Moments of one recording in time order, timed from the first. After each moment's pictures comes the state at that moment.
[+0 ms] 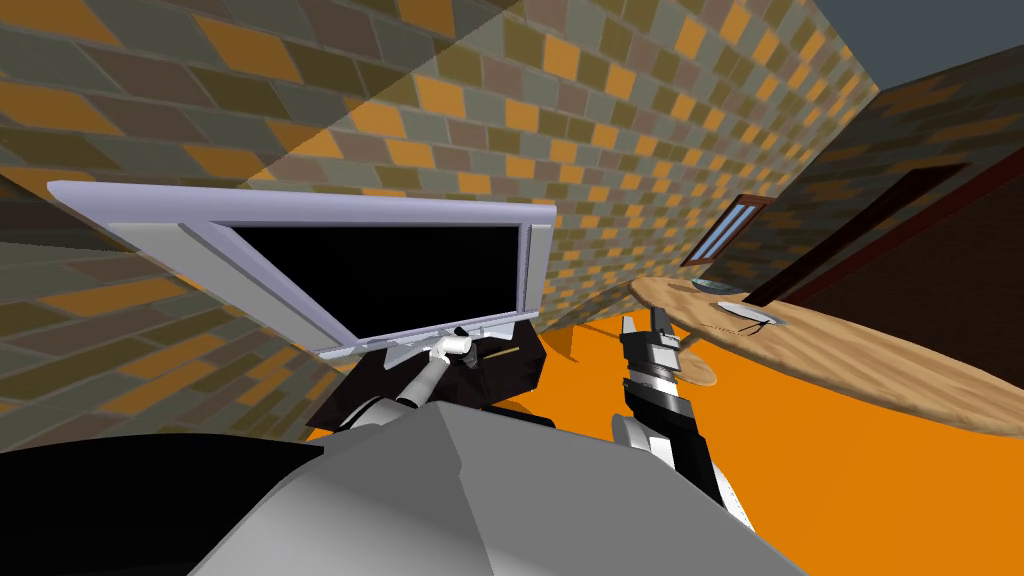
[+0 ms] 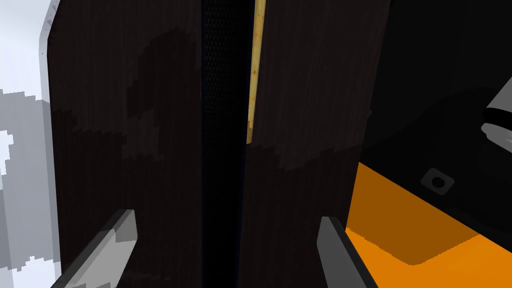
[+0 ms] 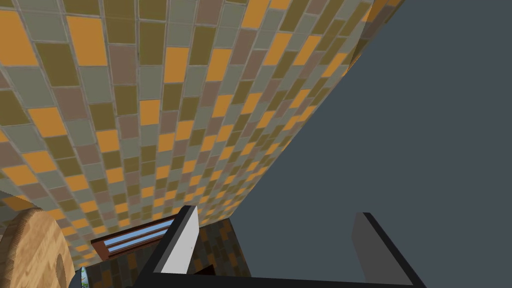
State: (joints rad) left arm -0.22 0.28 -0.02 -1.17 0.38 1.10 0.39; right arm 0.55 0.05 -0.03 -2.30 0.04 -0.38 -0.03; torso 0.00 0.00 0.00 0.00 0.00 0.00
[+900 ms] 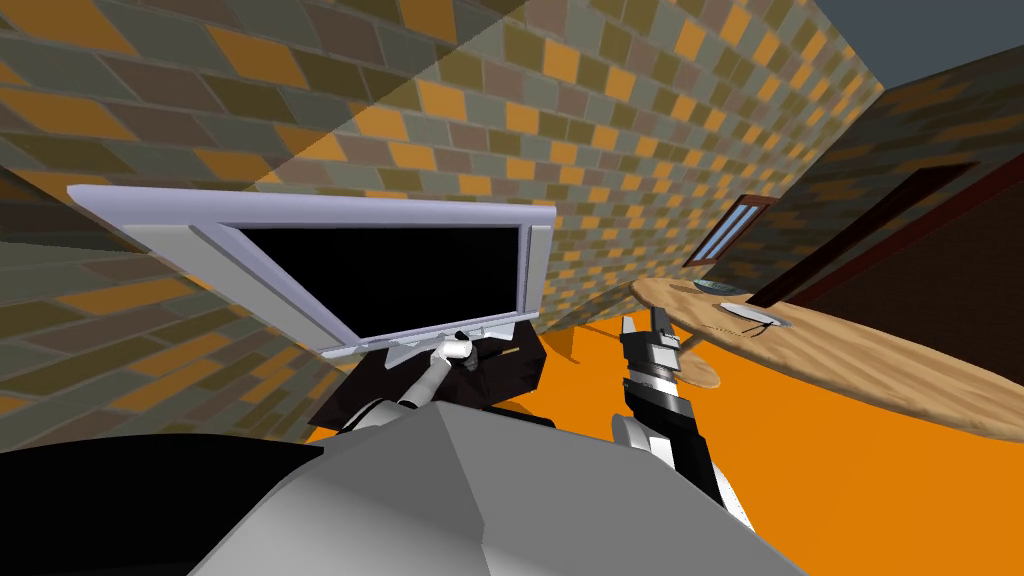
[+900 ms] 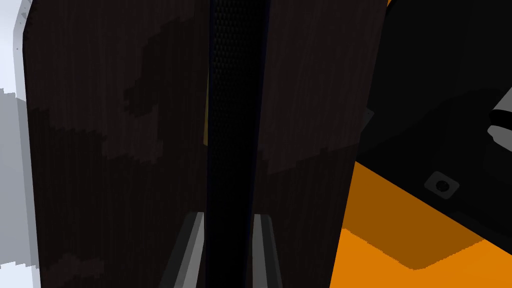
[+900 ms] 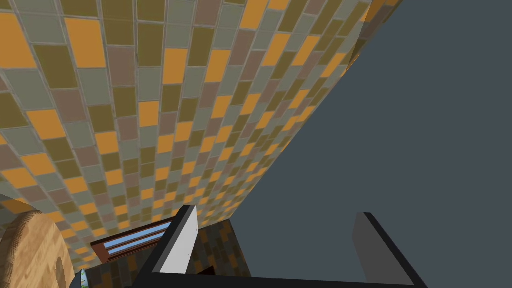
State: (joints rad) left arm -0.21 0.26 -0.02 -1.10 0.37 1.02 0.37; right arm 0.55 0.05 -0.03 -2.30 0.04 -0.38 -0.03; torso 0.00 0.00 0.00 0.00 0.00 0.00
